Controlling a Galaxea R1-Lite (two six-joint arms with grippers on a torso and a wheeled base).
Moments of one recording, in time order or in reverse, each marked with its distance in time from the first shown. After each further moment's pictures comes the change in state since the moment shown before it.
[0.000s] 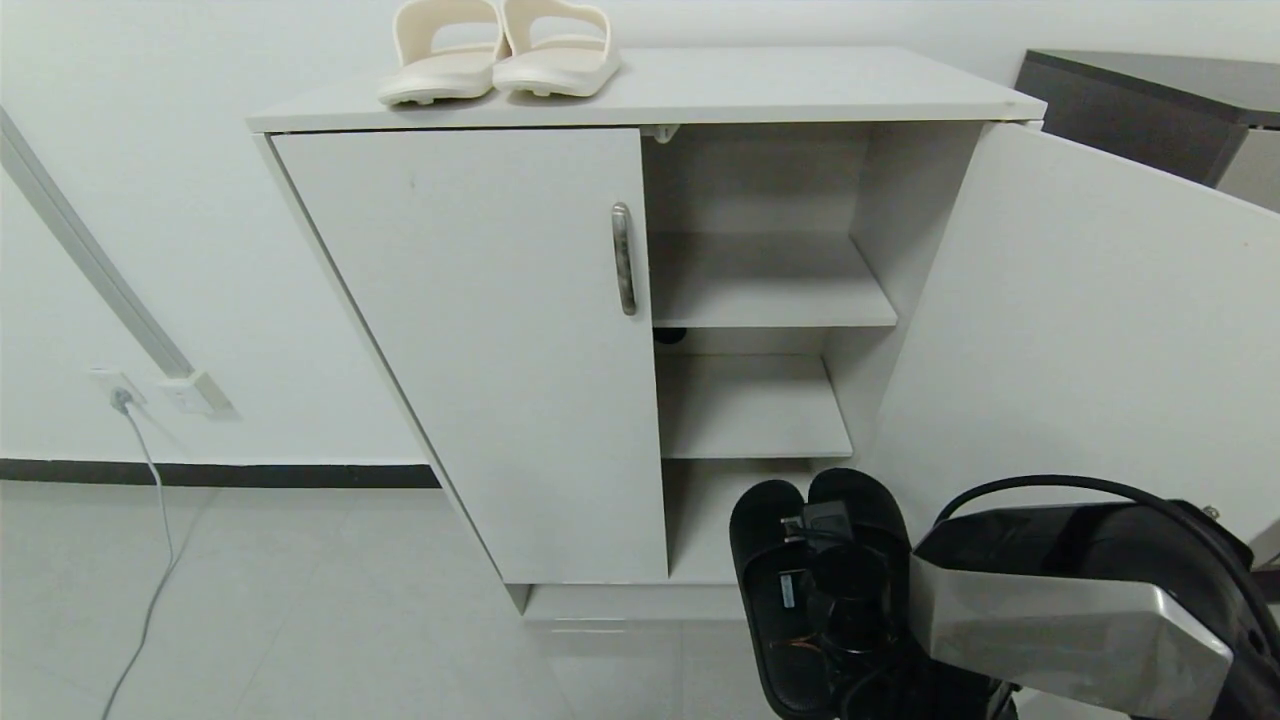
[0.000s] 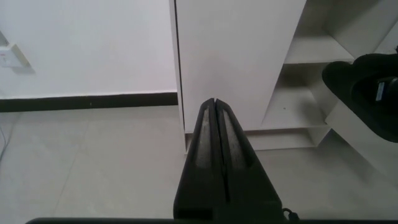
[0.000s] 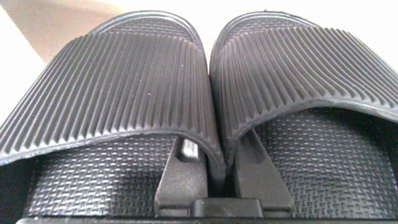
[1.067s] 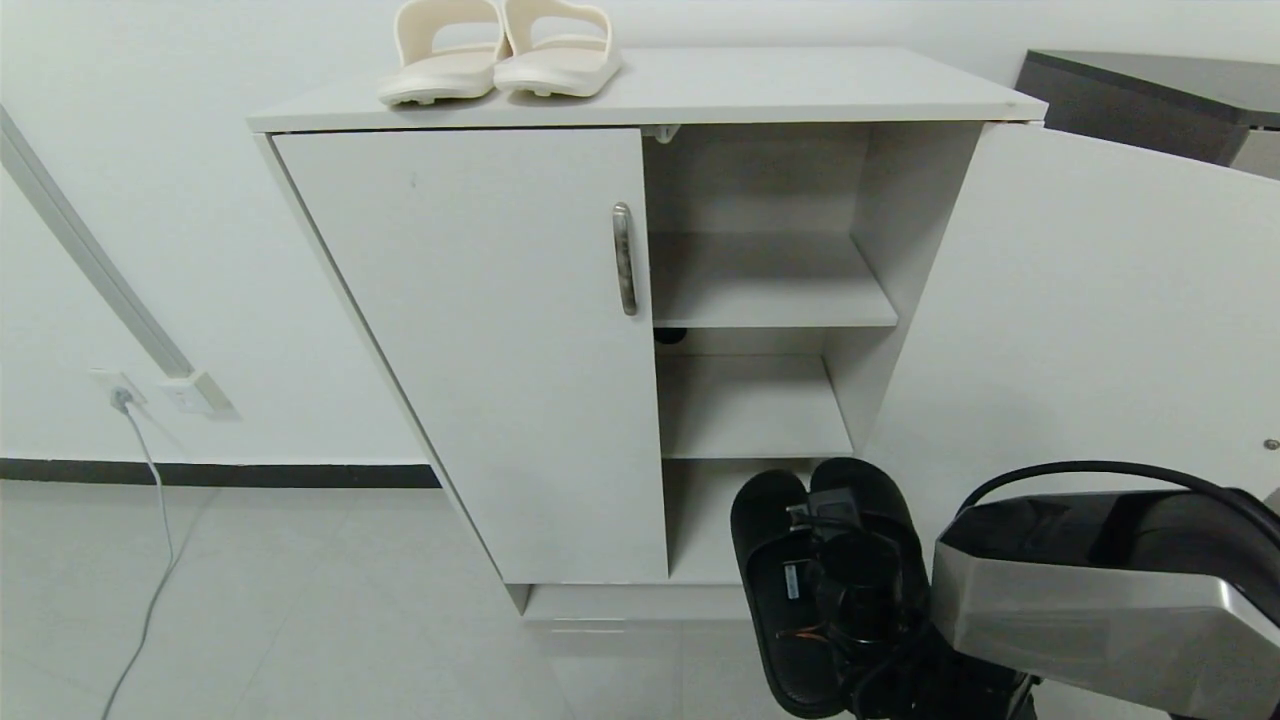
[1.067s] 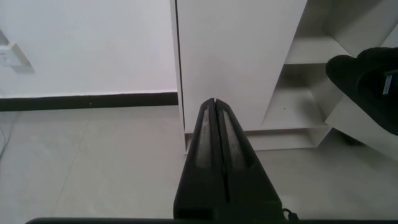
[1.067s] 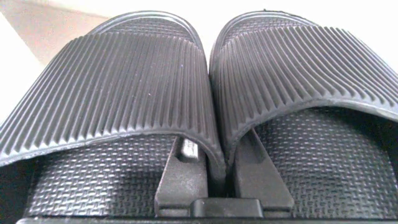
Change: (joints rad) left arm 0.000 0.000 0.000 0.000 0.001 -0.003; right arm -0.003 -0.063 0.017 0.029 0.011 0.000
